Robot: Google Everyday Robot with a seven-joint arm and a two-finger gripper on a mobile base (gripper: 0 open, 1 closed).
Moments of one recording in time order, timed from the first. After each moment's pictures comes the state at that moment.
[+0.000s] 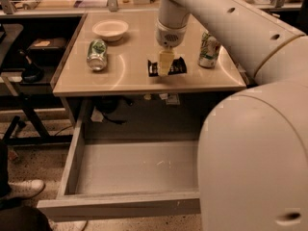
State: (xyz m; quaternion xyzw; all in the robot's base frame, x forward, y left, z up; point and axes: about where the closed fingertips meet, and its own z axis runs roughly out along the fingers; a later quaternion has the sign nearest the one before) arm 0.705 -0.048 0.851 -0.70 0.71 -0.03 0.12
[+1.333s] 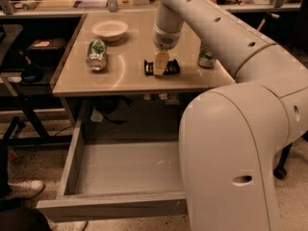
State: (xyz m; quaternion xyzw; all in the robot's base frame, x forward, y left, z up) arm 0.748 -0.030 0.820 -0.70 0.70 -0.01 0.14
